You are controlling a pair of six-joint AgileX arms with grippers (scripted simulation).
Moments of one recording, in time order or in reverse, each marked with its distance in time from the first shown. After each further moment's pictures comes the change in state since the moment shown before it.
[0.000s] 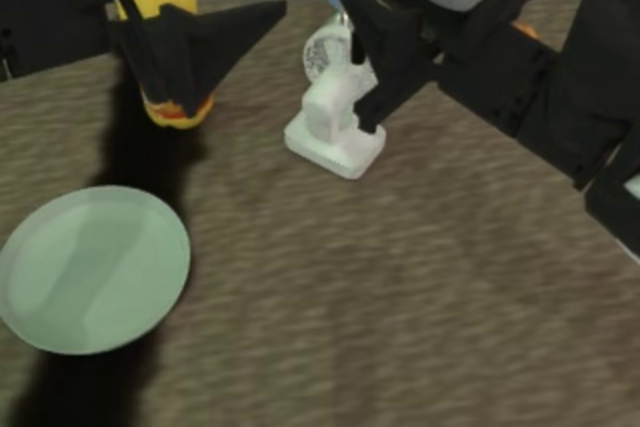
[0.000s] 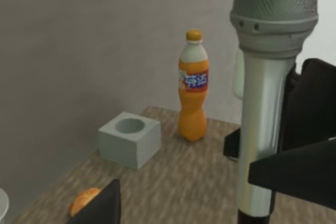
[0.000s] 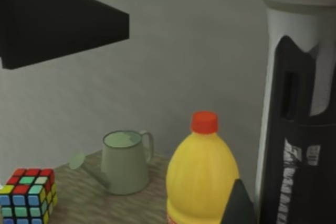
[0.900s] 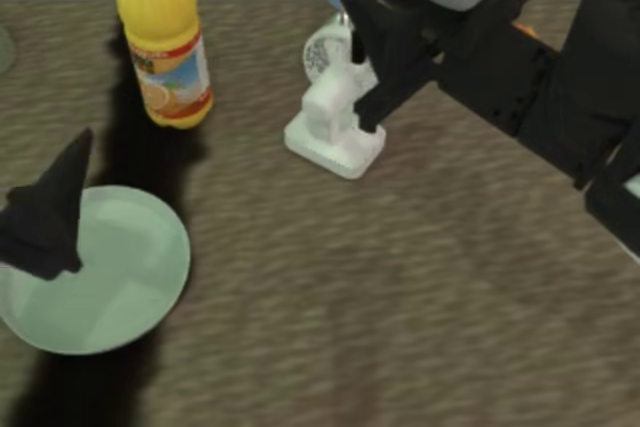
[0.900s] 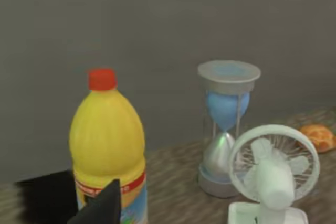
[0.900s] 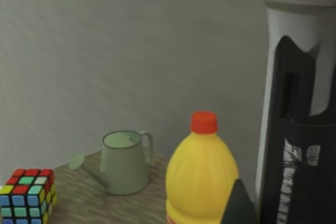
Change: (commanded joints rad) left arm 0.154 -0.833 -0.560 -0.212 -0.558 -0.060; right arm 0.000 0.000 0.000 0.000 0.000 0.000
